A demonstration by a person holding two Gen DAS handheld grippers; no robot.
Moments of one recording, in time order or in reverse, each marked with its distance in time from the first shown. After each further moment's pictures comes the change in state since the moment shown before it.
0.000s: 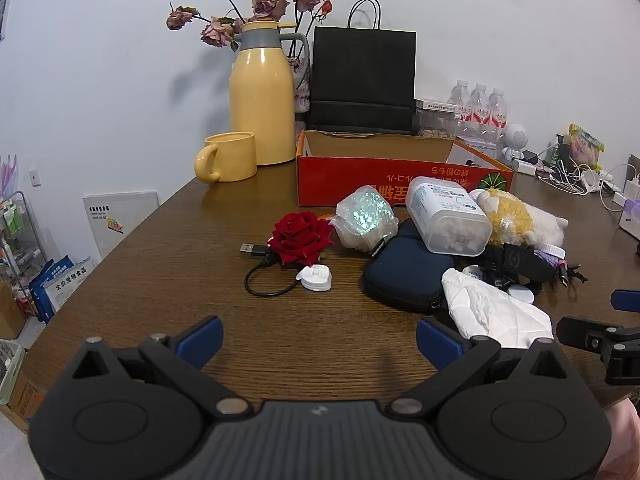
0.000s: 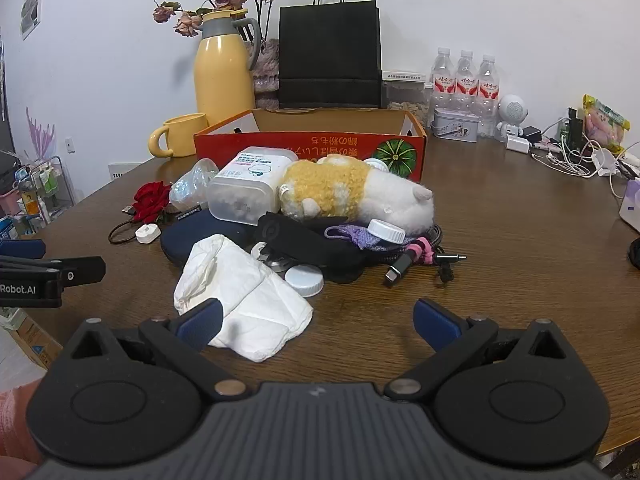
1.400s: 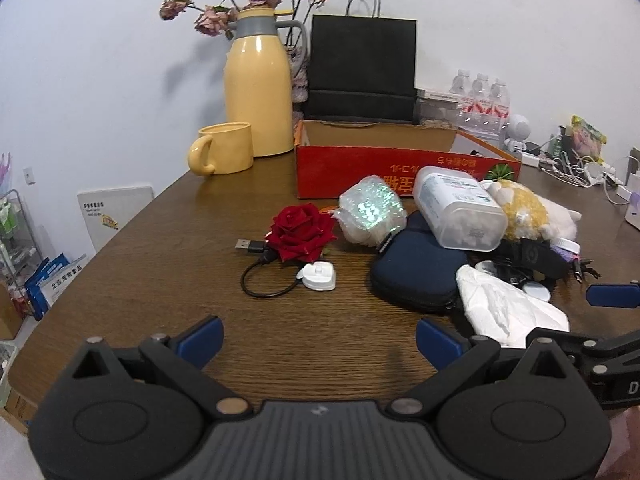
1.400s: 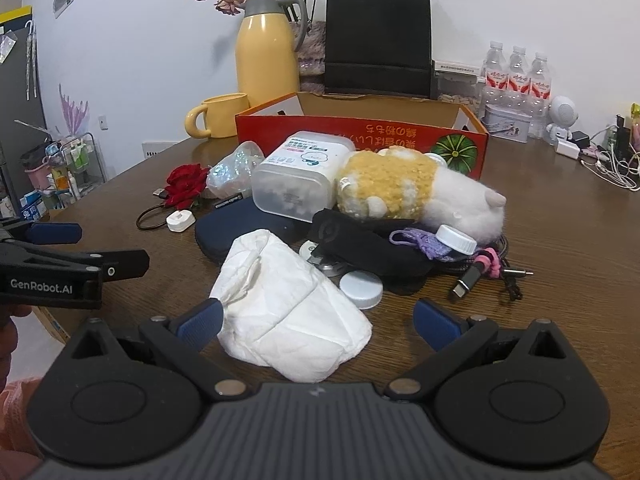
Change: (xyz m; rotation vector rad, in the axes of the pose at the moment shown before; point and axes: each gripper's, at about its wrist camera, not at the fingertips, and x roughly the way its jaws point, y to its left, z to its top) left arm 0.024 0.005 0.002 0.006 0.027 -0.003; right arm 0.030 0.021 0.007 -0.072 0.042 0.108
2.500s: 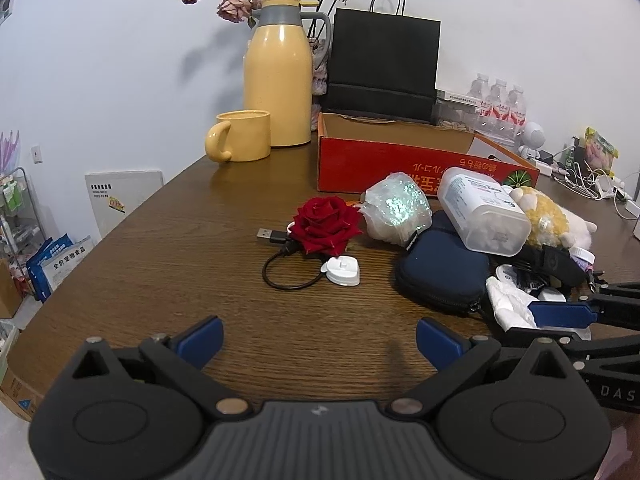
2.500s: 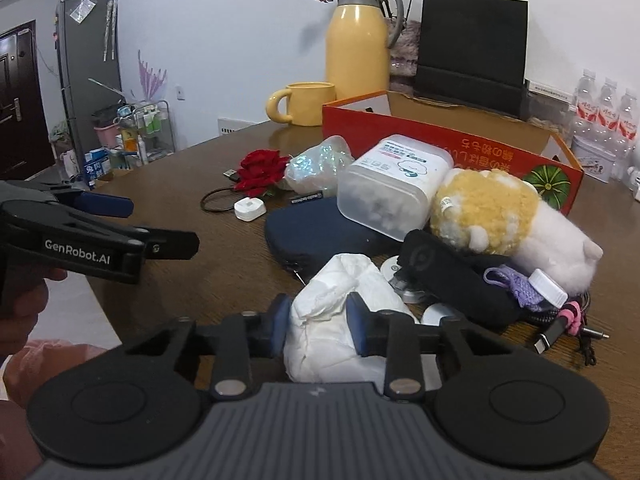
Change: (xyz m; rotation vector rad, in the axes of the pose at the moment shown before) left arm 0.005 0.018 -0.001 -0.054 0.018 -0.001; right arm 0.020 0.018 0.009 -0.178 0.015 0.195
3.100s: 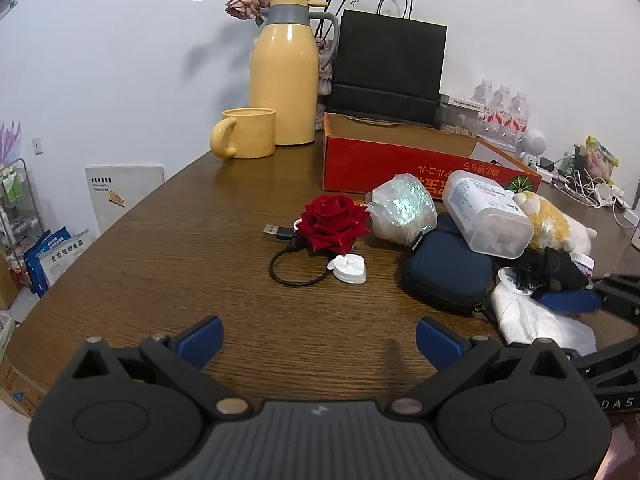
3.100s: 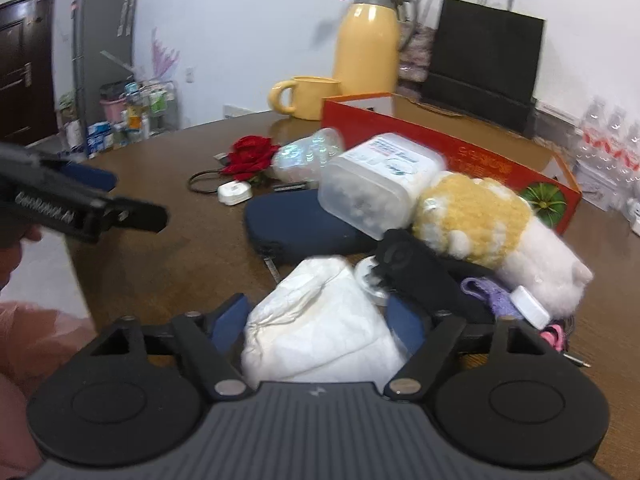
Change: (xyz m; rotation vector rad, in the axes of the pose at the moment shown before) left arm -0.001 0.008 -0.002 -0.017 -0.005 -0.032; right arm 0.007 -0.011 -0.006 -0.105 0.014 0.011
